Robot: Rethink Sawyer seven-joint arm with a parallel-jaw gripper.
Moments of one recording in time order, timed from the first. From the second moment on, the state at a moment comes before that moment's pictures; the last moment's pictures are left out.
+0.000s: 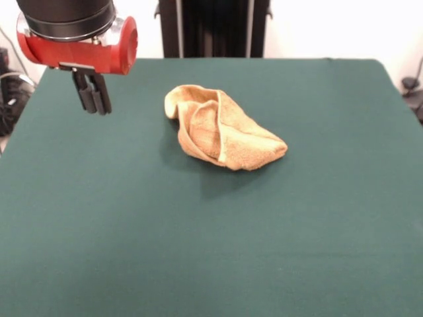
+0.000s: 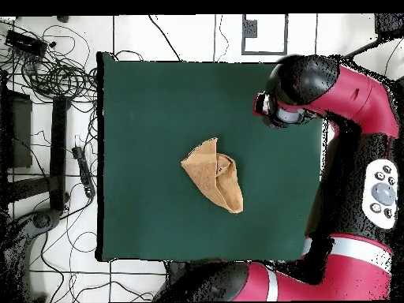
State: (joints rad) arm -0.33 -0.39 -0.06 0.88 -0.01 1.24 1.57
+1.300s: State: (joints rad) arm -0.34 -0.38 -0.06 0.81 -0.03 1.32 1.57
